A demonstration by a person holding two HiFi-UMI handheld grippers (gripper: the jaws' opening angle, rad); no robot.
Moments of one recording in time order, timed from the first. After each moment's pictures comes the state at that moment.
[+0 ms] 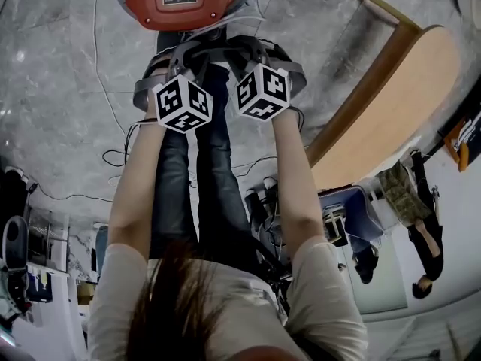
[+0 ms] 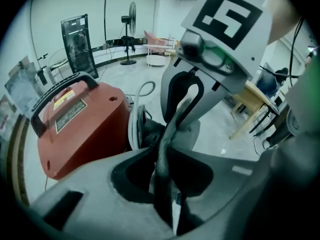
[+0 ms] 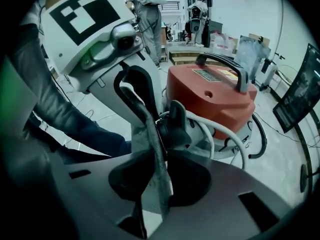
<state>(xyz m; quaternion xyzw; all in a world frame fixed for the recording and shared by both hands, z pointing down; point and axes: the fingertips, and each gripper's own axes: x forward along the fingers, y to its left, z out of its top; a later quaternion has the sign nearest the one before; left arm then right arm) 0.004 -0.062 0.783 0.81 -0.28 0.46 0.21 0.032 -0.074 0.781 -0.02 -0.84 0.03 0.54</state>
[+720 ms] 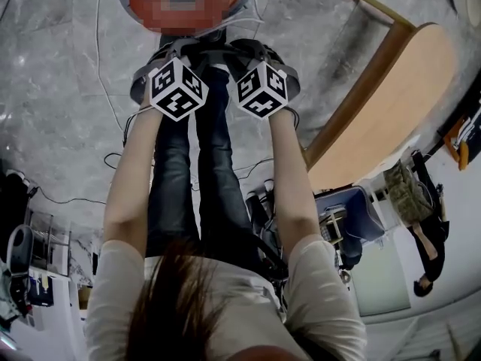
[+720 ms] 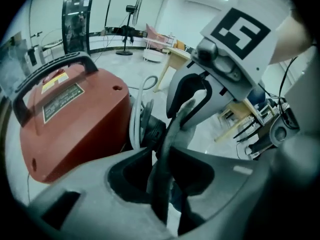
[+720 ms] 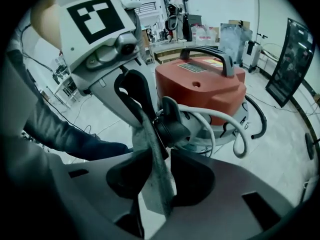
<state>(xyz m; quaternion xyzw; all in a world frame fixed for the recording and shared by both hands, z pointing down) 0.001 -0.058 0.788 0.81 -0.22 0.45 0.29 0.036 -0.071 0.780 0.03 -0.83 0.12 0.54</state>
